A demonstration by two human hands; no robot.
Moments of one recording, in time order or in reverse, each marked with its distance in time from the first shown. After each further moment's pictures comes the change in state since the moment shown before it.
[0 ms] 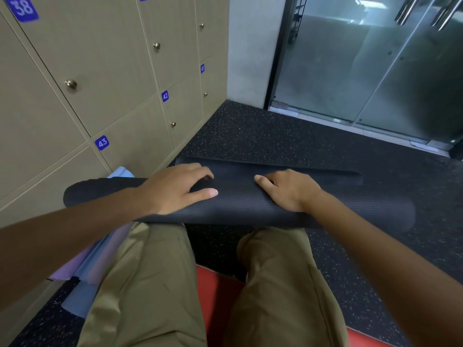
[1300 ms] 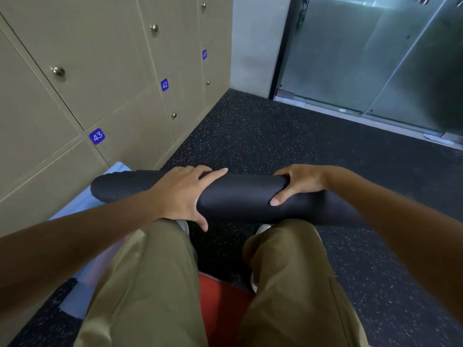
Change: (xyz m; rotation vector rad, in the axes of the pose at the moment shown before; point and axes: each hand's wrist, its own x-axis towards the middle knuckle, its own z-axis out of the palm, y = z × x) left_hand 0.042 -0.045 0.048 0.368 -0.101 0.026; right_hand 0.086 0.061 0.007 0.192 -0.432 -0.007
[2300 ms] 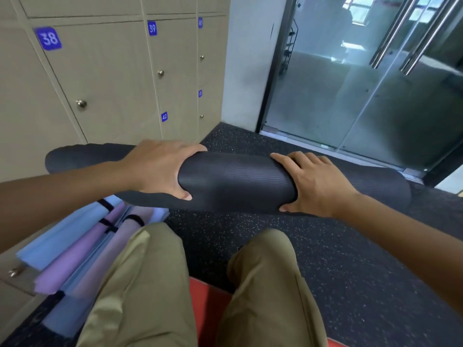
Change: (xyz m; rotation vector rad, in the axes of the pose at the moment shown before) left_hand -0.071 0.018 -0.162 -0.061 0.193 -0.133; right_hand -0.165 -0.049 -0.010 -0.713 0.726 -0.090
